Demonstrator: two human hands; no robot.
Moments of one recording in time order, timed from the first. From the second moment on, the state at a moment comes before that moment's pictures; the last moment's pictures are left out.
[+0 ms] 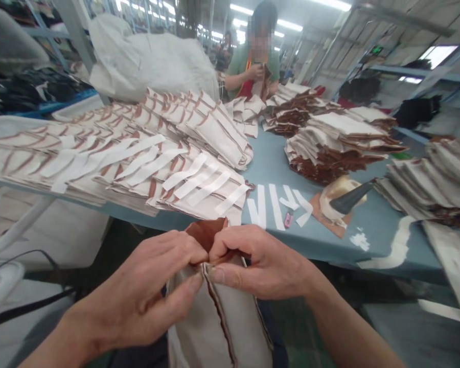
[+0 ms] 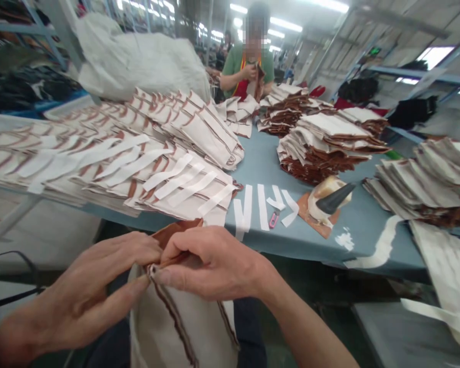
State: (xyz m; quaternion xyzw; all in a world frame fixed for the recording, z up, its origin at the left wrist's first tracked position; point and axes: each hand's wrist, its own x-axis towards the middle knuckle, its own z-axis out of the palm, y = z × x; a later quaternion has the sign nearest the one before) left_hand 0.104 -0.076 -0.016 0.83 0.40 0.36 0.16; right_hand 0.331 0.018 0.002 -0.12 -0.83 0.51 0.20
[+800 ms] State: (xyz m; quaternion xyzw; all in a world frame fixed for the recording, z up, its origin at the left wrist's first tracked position) left_hand 0.134 -0.074 -0.038 0.67 0.48 0.41 0.38; right_hand 0.332 0.016 -0.037 -0.13 -0.73 0.64 0.20
